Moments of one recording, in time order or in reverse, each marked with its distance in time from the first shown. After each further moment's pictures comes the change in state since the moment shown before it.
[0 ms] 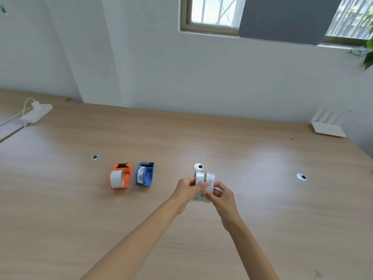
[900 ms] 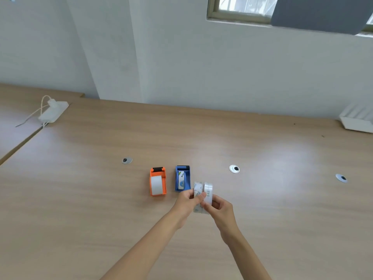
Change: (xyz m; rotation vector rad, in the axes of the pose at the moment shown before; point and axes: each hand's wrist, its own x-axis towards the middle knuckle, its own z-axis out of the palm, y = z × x) left_hand 0.007 -0.025 -0.207 -0.057 -0.009 -0.093; right_hand 0.030 0.048 0.205 0.006 0.012 0.051
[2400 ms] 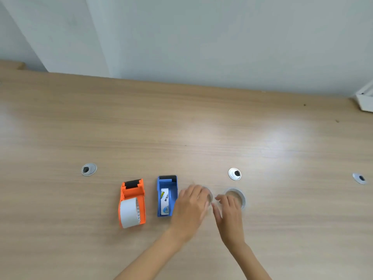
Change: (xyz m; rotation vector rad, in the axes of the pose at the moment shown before) left_hand 0.193 -0.014 0.008 1.299 0.199 0.793; right_hand 0.197 0.099 -0.071 -1.081 0.278 -0.278
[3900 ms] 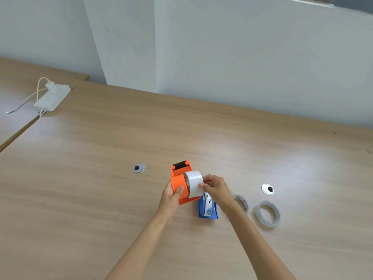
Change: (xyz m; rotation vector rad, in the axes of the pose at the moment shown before) left_hand -0.072 -0.140 -0.106 -1.314 0.176 -0.799; right_hand 0.048 -0.201 0.018 0.564 -0.486 0.171
